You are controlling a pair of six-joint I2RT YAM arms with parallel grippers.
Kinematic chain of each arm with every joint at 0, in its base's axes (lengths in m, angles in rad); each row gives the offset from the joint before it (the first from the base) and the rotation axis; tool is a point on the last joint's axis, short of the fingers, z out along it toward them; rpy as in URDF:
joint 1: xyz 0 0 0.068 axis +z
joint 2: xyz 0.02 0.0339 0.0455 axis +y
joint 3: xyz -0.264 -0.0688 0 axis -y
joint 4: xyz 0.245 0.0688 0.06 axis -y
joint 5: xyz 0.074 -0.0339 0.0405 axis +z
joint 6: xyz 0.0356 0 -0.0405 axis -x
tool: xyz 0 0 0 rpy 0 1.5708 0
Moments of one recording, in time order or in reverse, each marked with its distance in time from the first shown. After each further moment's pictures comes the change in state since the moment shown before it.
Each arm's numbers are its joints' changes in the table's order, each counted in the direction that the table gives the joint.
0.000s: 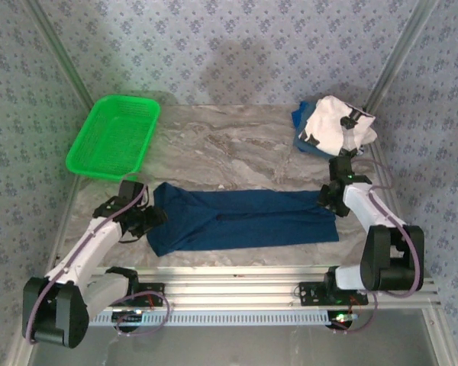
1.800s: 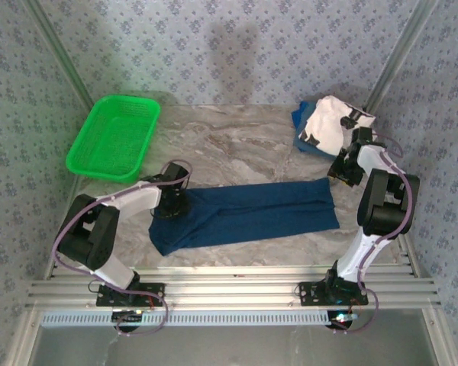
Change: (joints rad) left arm -0.257 0.579 0.240 0.192 0.123 -0.023; right arm -0.206 0.490 0.464 -0.002 0.174 0.209
